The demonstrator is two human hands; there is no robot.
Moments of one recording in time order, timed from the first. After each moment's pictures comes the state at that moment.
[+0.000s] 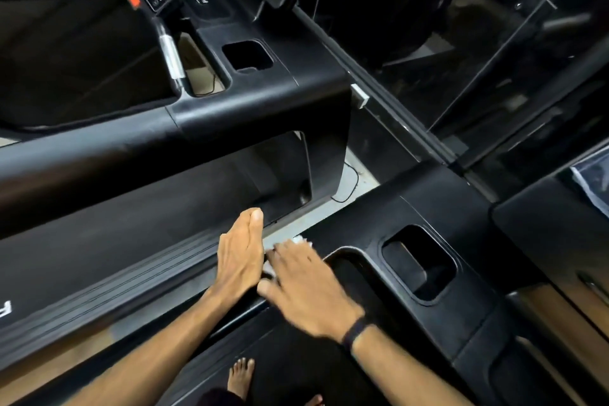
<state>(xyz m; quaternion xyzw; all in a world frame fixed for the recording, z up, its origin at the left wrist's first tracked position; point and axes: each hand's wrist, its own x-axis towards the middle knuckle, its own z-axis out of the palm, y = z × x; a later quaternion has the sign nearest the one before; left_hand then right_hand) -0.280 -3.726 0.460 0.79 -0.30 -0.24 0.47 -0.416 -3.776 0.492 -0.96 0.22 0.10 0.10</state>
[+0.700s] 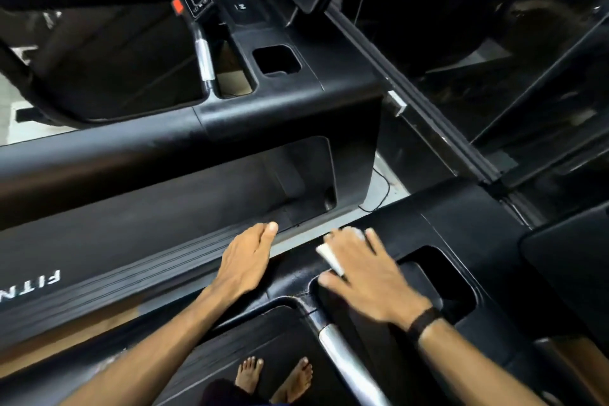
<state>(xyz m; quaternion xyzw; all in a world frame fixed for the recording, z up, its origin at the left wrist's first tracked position) -0.280 -3.731 0.452 0.84 -0.33 -0.28 0.33 -0.472 -3.875 0.489 -0.97 0.19 0.12 0.07</state>
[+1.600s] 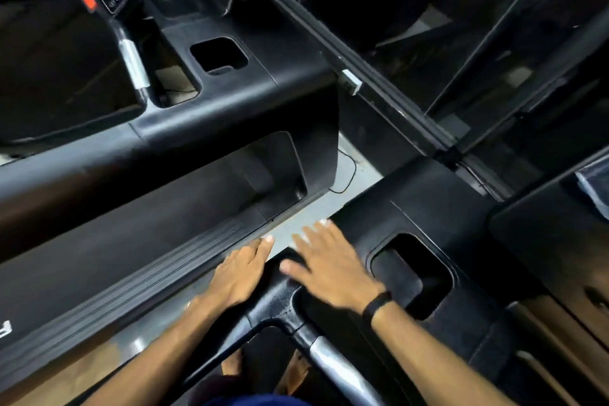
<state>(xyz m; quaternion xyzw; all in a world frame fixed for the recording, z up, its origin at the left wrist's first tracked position) -0.275 -3.765 0.455 0.80 -0.40 -0.39 0.22 -0.433 -3.868 0.488 -0.94 0.29 0.16 0.09</state>
